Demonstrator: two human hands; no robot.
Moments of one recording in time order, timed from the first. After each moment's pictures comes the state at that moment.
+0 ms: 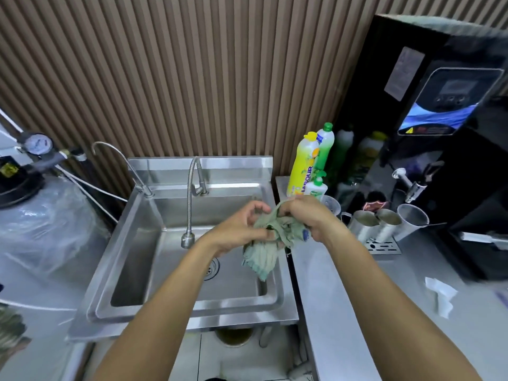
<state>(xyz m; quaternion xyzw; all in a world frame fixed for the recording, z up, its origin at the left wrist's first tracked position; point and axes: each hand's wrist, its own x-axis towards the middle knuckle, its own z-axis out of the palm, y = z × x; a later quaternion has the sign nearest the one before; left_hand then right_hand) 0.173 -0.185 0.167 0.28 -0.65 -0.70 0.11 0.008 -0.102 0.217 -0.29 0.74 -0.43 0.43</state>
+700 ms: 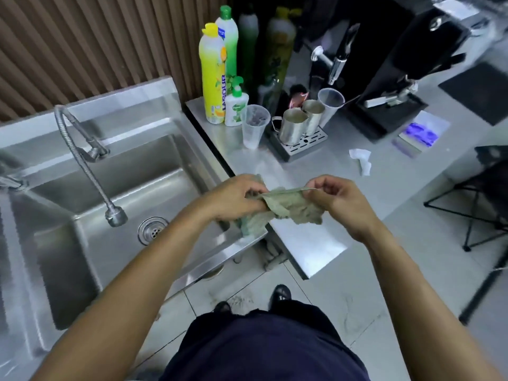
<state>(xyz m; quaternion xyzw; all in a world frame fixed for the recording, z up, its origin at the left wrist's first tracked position) 0.122 -0.154 0.113 0.05 -0.88 -0.45 -0.14 0.027 0.080 0.150 -0.15 0.80 -0.51 0.28</state>
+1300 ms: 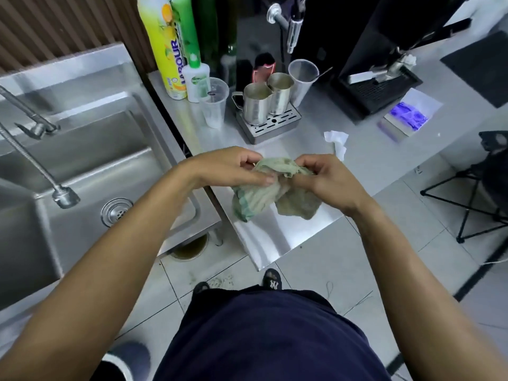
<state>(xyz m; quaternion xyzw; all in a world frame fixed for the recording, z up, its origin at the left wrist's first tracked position) 0.028 -0.066 0.135 0.07 -0.81 -0.54 -0.21 -0.061 0.151 0.152 -0.22 0.81 -0.42 0.34</state>
